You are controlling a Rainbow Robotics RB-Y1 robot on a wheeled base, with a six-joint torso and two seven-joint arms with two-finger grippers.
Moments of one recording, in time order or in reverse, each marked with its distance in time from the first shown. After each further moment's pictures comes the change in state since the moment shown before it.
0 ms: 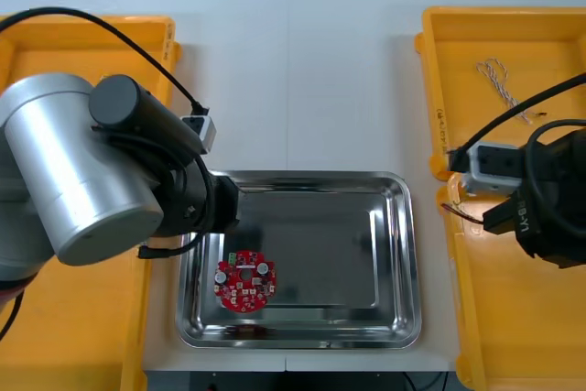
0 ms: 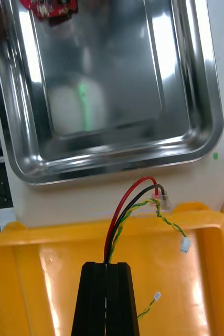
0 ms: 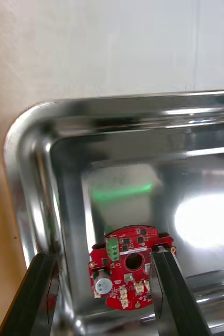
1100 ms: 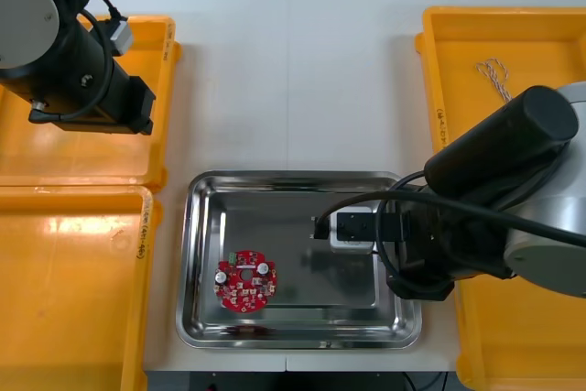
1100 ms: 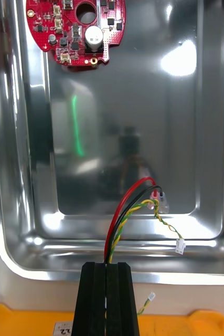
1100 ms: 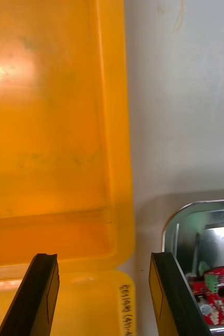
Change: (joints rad) right arm -0.104 0.323 0.477 -0.089 0.540 0.070 -0.083; left arm -0.240 0.199 0.227 0.410 0.257 0.027 -0.318
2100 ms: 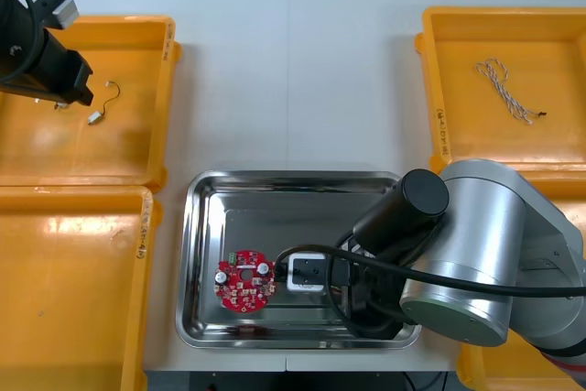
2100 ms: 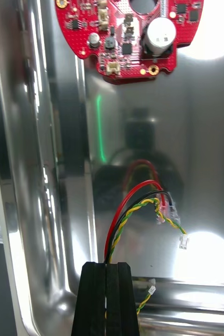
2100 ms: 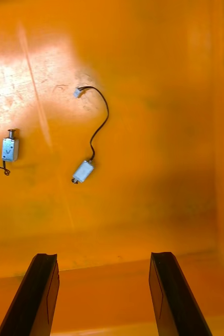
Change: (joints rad) right arm 0.086 0.129 0.207 0.115 0.232 -0.050 -0.002; left arm -0.044 0.101 0.039 0.338 -0.031 -0.173 -0.396
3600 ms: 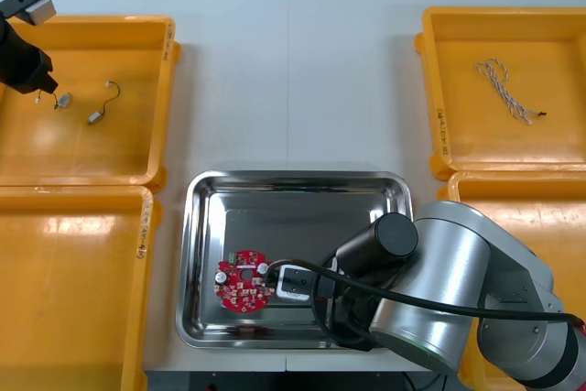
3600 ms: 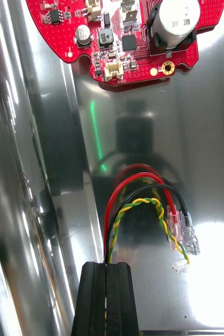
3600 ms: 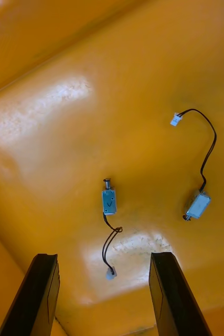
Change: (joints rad) right arm 0.080 0.030 0.092 0.075 0.171 -0.134 -0.054; left arm -0.099 0.011 0.002 0.434 -0.015 -0.246 -0.596
